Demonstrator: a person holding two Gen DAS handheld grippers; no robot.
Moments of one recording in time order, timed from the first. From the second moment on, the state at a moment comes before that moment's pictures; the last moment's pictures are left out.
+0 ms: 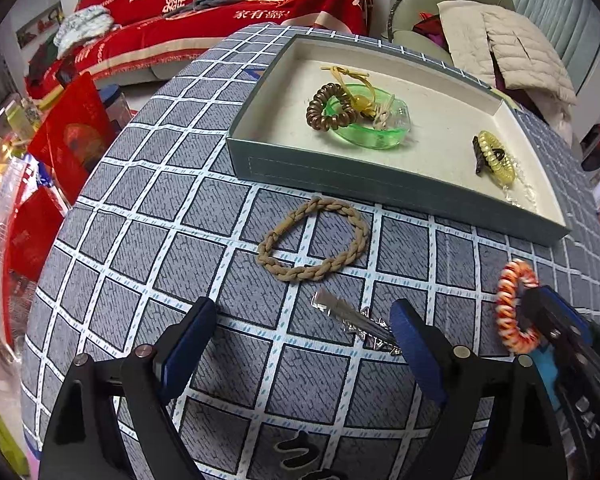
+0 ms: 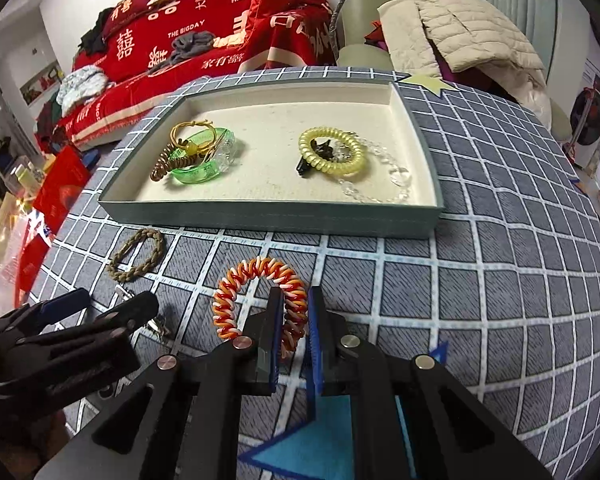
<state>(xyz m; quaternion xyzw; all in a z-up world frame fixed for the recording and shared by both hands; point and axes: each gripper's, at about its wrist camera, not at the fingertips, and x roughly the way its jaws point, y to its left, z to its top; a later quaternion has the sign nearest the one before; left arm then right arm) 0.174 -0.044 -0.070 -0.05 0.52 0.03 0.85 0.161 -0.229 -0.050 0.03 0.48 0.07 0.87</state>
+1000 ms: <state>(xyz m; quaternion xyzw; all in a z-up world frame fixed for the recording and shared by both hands) 0.131 -0.035 -0.057 0.02 0.47 -0.16 0.87 0.114 -0.247 -0.032 0.11 0.45 0.08 0.88</state>
